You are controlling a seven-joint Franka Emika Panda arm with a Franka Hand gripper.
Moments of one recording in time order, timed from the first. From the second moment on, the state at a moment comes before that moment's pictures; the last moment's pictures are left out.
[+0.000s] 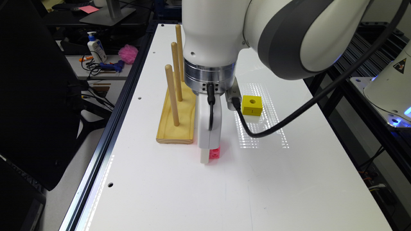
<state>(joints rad) 0.12 0.51 0.17 -2.12 -0.01 2.67 1.04</state>
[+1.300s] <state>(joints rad) 0.12 0.31 0.17 -2.12 -0.01 2.46 1.05</state>
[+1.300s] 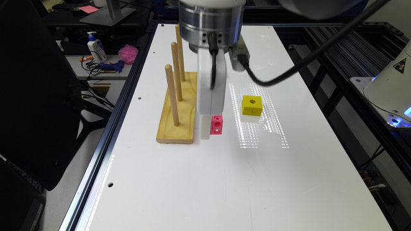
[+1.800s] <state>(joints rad) 0.12 0.25 0.18 -2.12 -0.01 2.41 1.06</state>
